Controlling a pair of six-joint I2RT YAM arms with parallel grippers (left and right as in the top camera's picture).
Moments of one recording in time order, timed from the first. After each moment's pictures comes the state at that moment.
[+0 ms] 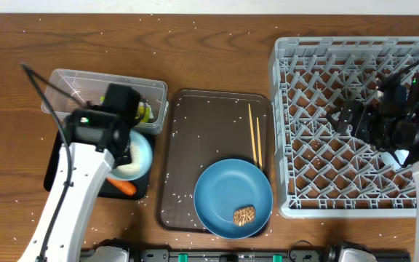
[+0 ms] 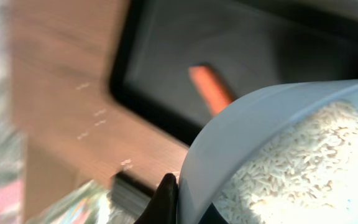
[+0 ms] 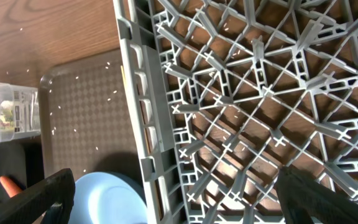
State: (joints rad) left arm -0.16 1.31 1.22 -1.44 -0.50 -0.45; right arm -0.20 1.25 1.29 -1.13 -0.37 0.18
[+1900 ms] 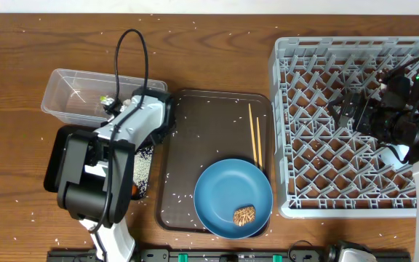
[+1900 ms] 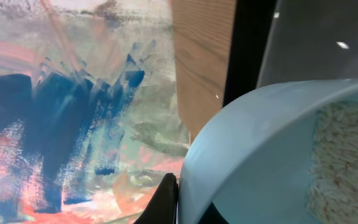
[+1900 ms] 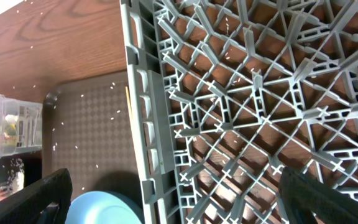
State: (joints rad) left arm -0.30 1.92 1.20 -1.62 -1.03 -0.79; right arm -0.20 1.25 1.29 -1.05 -0.37 0.17
